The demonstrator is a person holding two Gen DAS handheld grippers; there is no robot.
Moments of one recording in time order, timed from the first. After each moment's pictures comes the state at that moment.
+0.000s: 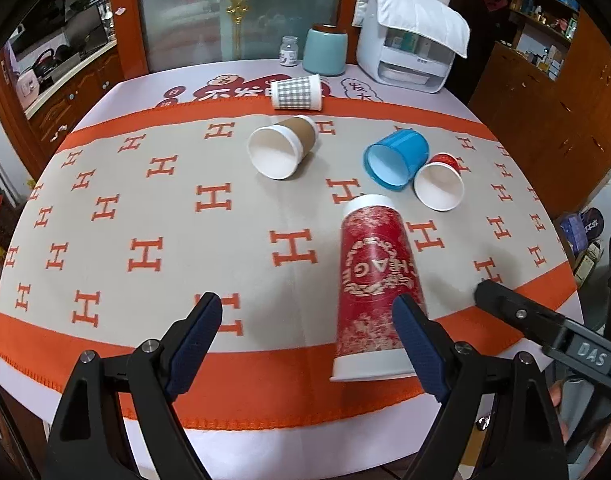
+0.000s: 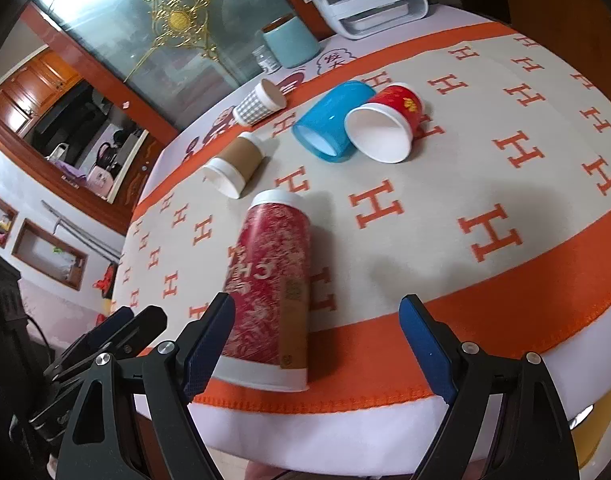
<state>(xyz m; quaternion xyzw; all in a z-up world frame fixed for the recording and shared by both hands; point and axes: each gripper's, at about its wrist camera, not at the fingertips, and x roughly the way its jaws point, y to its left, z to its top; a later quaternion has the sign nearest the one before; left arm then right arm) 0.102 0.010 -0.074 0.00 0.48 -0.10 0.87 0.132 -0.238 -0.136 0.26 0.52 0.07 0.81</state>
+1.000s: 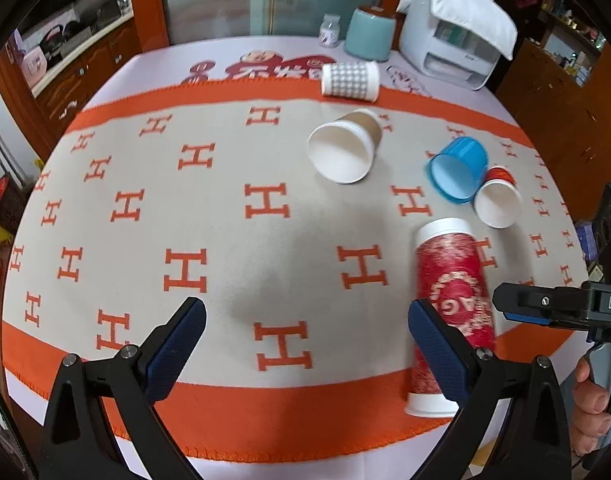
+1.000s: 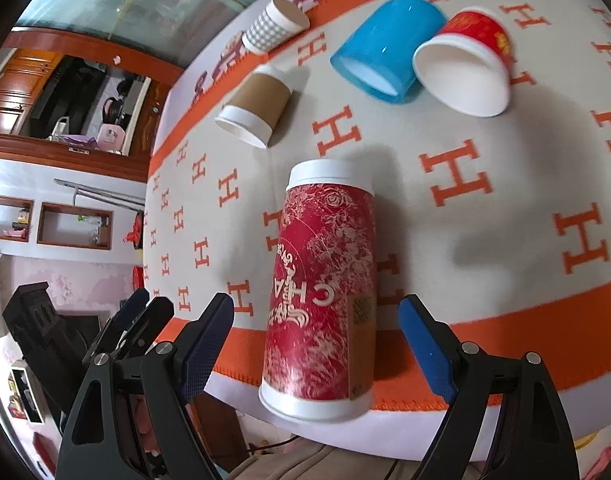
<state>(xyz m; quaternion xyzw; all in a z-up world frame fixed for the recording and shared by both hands) 0.170 0.060 -0.096 -0.02 0.53 -0.08 0.85 0.227 -0.210 -0.164 0.30 0.65 0.14 0.69</state>
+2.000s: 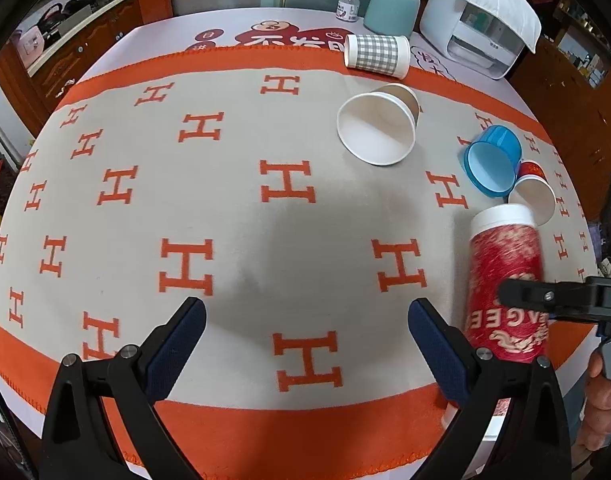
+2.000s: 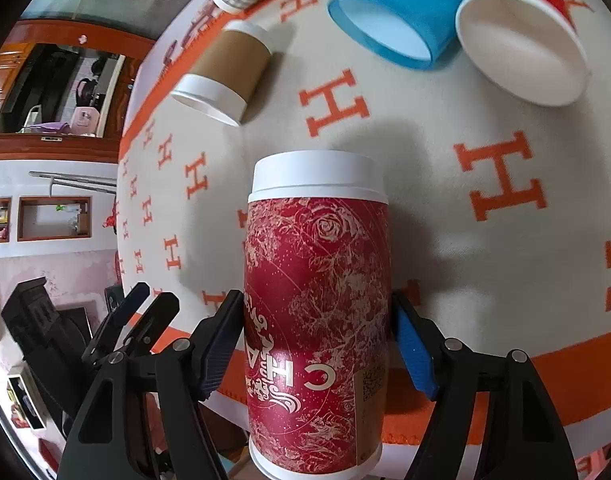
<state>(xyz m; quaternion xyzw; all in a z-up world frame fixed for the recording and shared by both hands) 0.193 0.076 -0.133 -0.03 0.55 -0.07 0.83 0.278 -0.164 -0.219 0.28 0.69 0.13 0.66</state>
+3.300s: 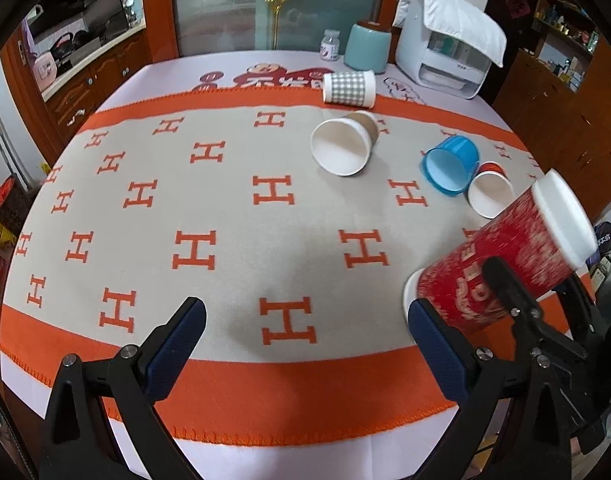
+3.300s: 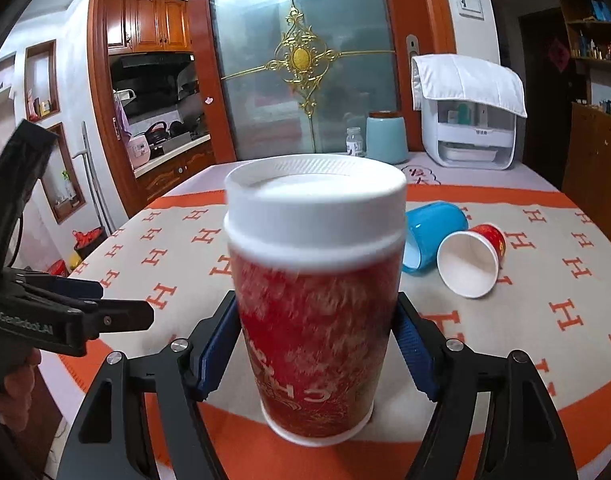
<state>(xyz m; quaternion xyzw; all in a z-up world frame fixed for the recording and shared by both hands) 0.121 0.064 -0.090 -0.01 0.48 -0.08 0.87 0.128 -0.126 -0.142 0.06 0.32 0.12 0.94</state>
